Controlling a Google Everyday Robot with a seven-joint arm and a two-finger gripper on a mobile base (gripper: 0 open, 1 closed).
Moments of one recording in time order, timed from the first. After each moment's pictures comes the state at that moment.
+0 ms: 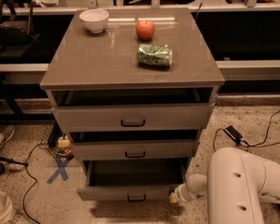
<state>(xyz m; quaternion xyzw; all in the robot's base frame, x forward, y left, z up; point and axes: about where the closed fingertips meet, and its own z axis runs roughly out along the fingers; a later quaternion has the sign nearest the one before) 0.507 -0.180 0.132 -0.13 0.97 0.18 0.09</state>
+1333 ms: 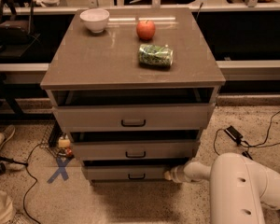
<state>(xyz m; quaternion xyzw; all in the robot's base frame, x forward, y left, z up) 0.620 -0.173 0.156 -0.10 0.96 0.19 0.21</state>
